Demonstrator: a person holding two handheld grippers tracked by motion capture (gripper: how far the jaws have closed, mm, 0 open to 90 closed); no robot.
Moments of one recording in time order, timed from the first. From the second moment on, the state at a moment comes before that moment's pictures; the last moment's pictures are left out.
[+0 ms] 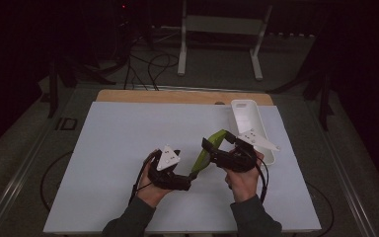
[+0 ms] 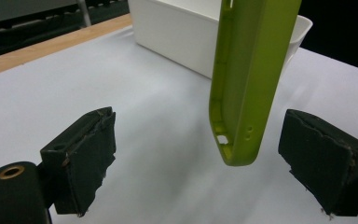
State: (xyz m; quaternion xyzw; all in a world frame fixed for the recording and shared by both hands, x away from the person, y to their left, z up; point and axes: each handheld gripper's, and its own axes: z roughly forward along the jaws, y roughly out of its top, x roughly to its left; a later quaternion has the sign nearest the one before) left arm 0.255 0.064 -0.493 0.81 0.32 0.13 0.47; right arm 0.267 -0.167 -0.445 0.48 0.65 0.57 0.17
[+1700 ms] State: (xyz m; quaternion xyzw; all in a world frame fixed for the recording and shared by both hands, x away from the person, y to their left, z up) left arm 0.256 0.113 -0.491 0.81 0.34 0.14 0.46; right arm 0.283 -0.176 -0.431 0.48 0.66 0.54 0.20
